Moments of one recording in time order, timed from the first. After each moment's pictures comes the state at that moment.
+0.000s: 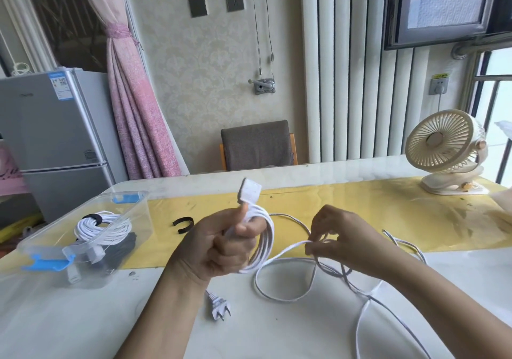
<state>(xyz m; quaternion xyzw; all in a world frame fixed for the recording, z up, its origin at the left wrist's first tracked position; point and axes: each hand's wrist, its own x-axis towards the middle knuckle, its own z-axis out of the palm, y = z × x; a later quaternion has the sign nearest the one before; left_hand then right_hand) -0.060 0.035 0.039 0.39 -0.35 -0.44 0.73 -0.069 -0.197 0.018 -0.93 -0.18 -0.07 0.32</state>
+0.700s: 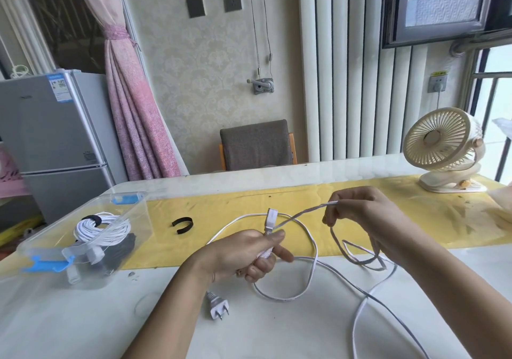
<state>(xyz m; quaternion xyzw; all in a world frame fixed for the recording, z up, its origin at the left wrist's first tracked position) -0.051 0.011 0.020 0.80 -0.15 -0.29 0.51 -0.069 -0.214 0.043 -0.81 -0.10 -0.05 0.58</state>
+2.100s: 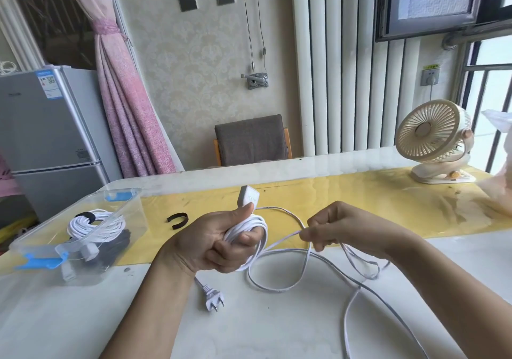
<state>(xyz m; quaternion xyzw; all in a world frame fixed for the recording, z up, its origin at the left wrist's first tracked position) -0.046 0.039 0.034 0.53 -0.30 -0.49 0.63 -0.068 -0.214 0.028 -0.80 -0.23 0.13 0.54</state>
